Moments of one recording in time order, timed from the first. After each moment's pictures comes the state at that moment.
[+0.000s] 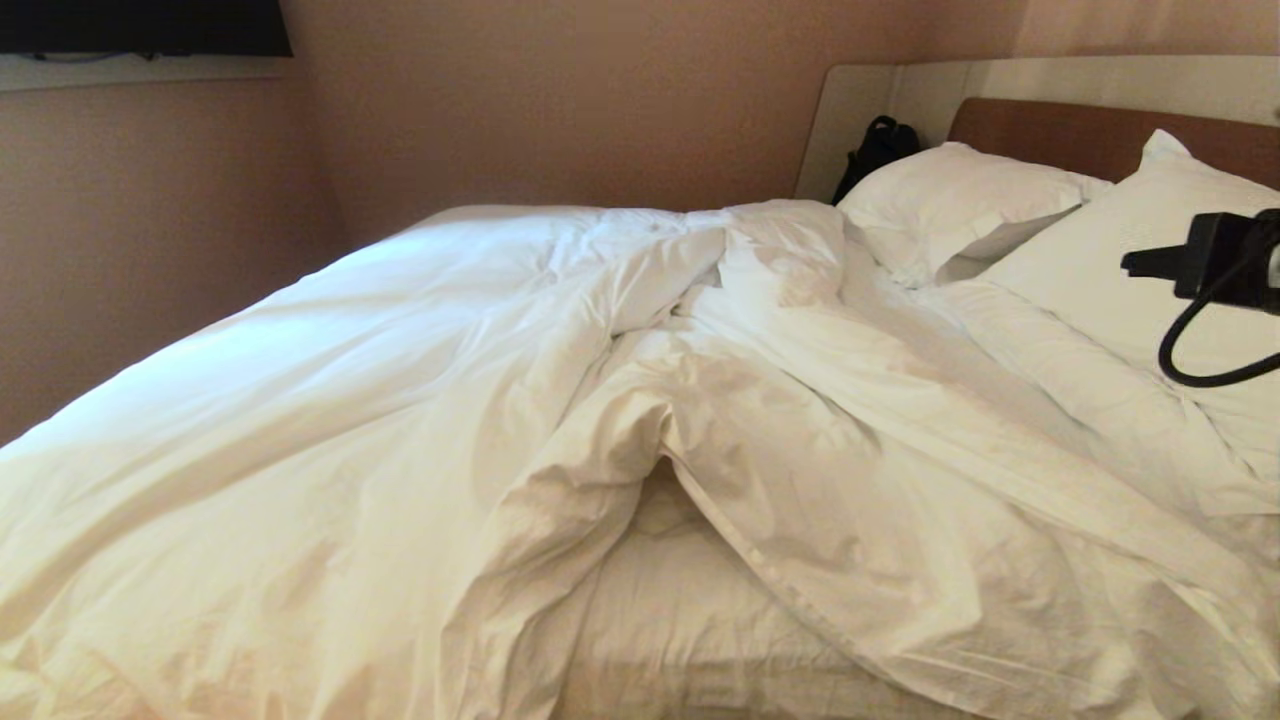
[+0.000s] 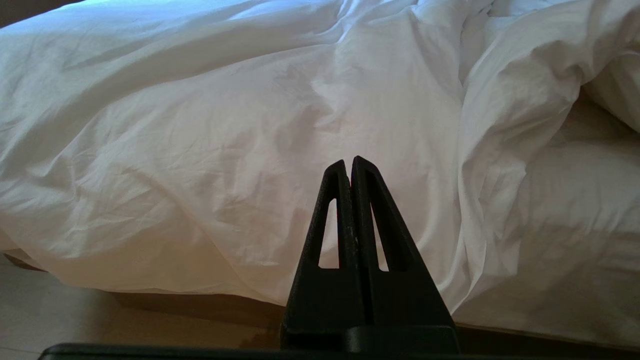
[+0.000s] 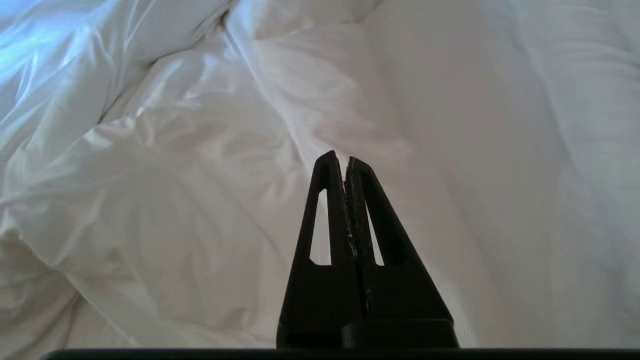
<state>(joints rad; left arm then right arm) 0.00 0.00 0.00 -0.02 0.03 -0.09 -0.08 1.44 -1.29 0.11 0.15 0.09</state>
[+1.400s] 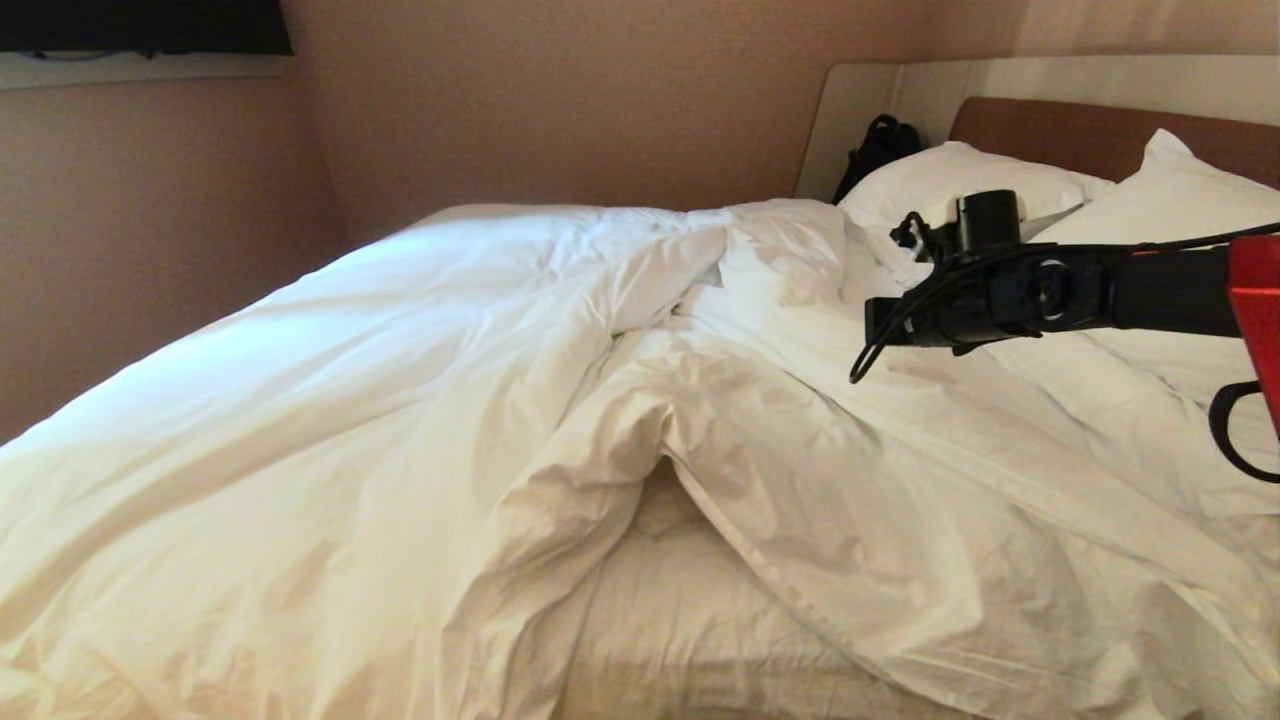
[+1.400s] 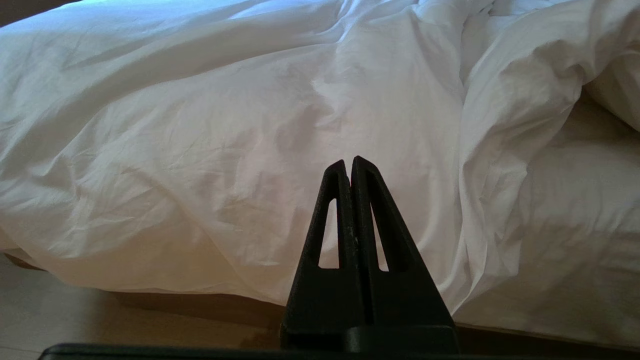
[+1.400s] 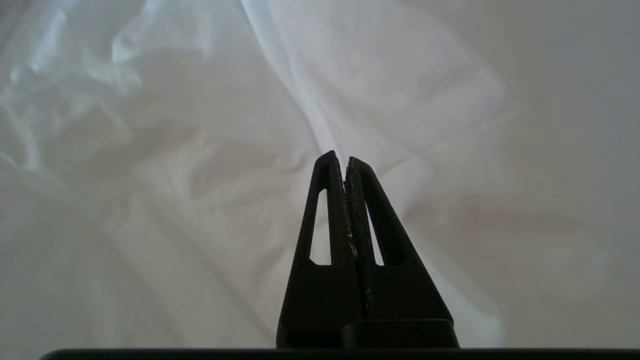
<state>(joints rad) 0.00 0.00 0.00 -0.02 0.03 -0.09 0.14 2.19 -1.91 0.21 -0.04 0.09</state>
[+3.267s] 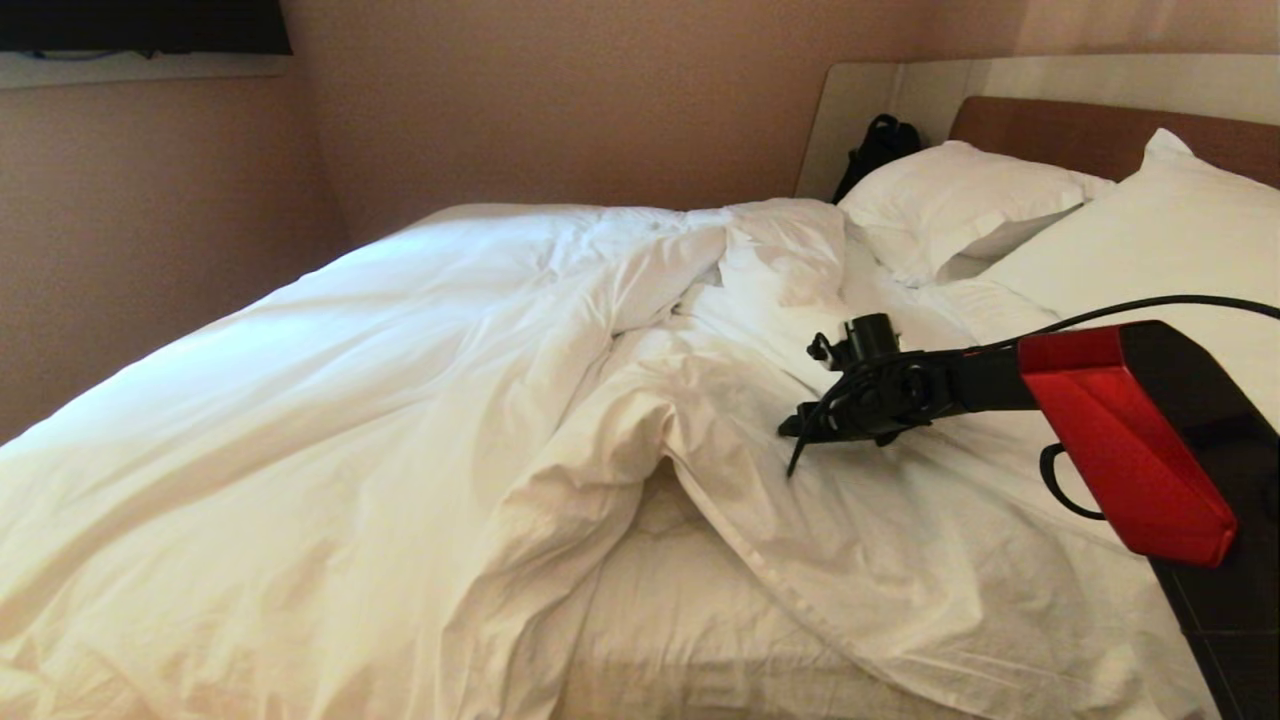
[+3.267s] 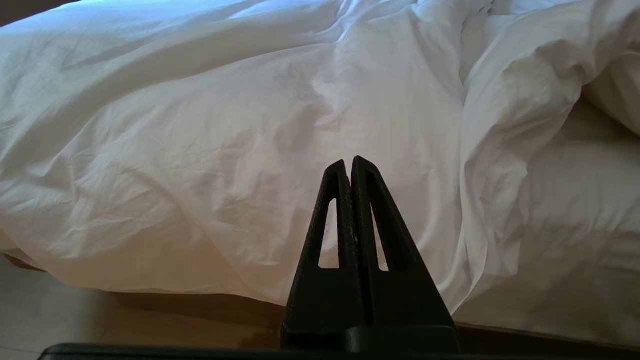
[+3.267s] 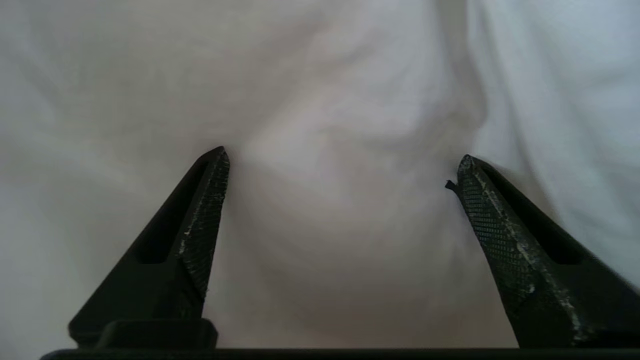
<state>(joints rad) 0.00 0.00 0.00 -0.02 0.03 -0.09 0.22 2.47 -1.93 0.20 -0.04 0.08</state>
